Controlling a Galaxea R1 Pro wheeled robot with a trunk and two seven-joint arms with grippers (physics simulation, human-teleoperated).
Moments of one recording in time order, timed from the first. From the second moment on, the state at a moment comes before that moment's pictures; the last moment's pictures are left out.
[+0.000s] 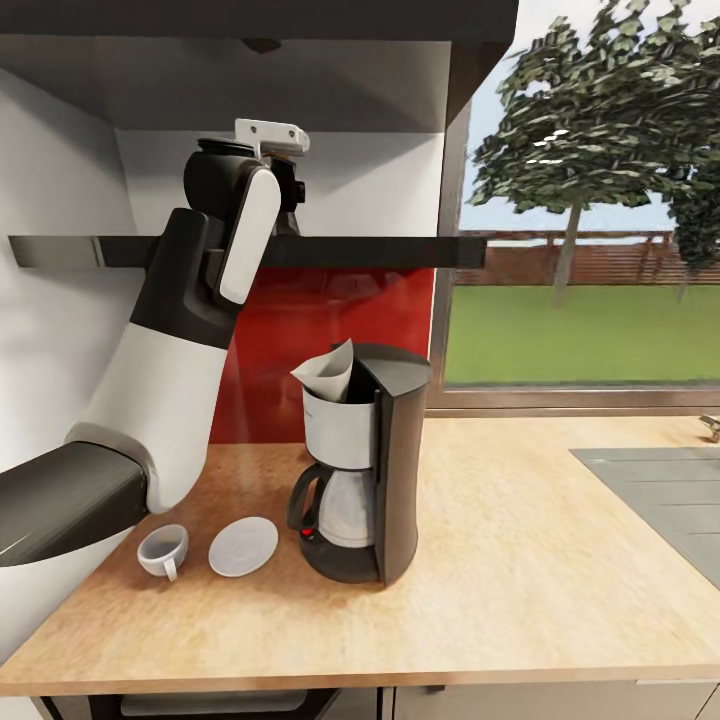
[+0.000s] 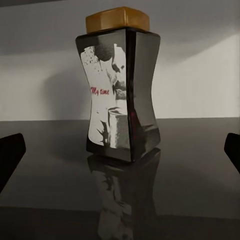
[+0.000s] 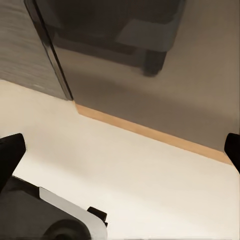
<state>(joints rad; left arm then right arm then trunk) -1.55 -0.17 -0.26 -1.16 0.25 0.97 0.57 0.03 -0.26 0.21 0.05 -0.18 -1.02 0.43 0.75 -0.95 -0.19</state>
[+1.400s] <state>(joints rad) -1.55 -0.17 -0.25 -1.16 0.25 0.97 0.57 0.06 -0.26 0.21 0.05 -0.18 -1.04 0.43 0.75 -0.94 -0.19</state>
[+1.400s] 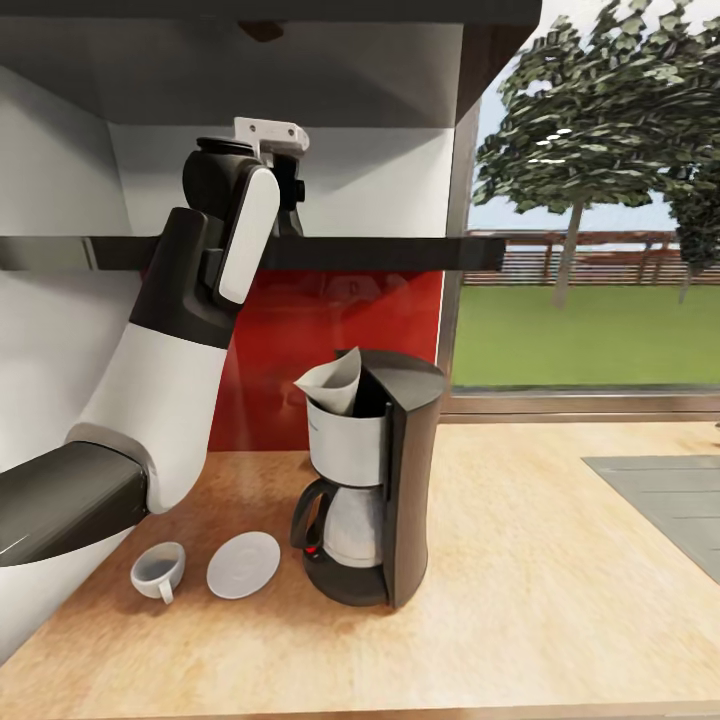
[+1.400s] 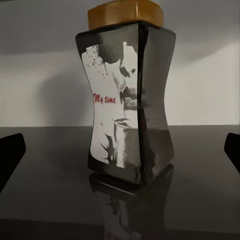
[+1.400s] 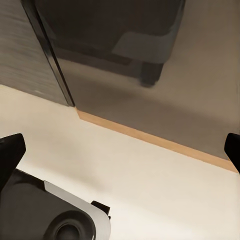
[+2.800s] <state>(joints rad) -1.55 -0.17 -0.25 -1.17 0.25 0.97 0.57 0.06 -0.26 0.21 0.05 -0.18 -1.04 0.43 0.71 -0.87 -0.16</state>
